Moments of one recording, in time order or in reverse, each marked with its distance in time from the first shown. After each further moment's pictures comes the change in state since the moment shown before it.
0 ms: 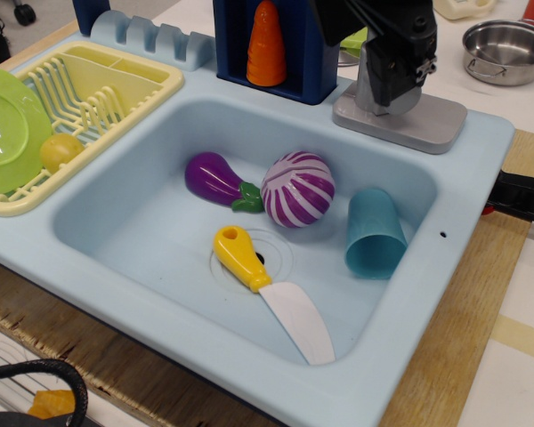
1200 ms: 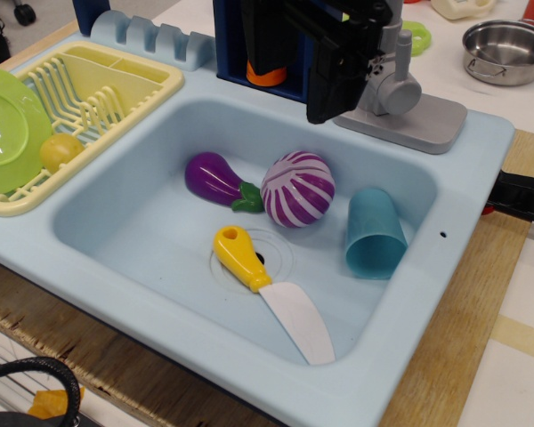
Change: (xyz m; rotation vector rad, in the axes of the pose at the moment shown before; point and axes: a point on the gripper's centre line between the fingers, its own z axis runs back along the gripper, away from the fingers) arm -0.041 0.005 0.005 -0.108 0.399 0.143
